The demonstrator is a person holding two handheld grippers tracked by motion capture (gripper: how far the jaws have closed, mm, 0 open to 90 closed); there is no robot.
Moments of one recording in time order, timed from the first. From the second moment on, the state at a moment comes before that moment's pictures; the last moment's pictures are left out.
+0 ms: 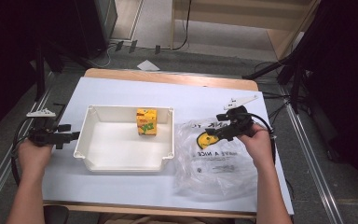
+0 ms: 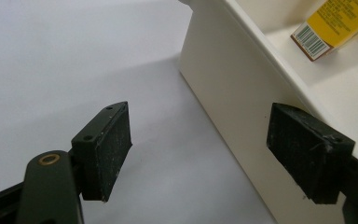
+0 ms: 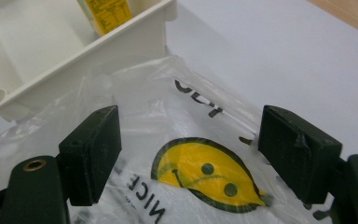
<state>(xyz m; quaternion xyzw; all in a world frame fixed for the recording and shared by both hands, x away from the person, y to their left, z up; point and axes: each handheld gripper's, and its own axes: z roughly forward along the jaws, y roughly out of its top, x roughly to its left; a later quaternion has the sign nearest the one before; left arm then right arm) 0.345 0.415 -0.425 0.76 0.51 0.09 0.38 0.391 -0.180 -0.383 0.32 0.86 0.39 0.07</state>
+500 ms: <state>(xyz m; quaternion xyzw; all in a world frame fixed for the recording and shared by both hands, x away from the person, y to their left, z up) 0.346 0.415 -0.425 0.76 0.51 0.10 0.38 0.399 -0.207 -0.399 0.36 0.84 0.39 0.07</state>
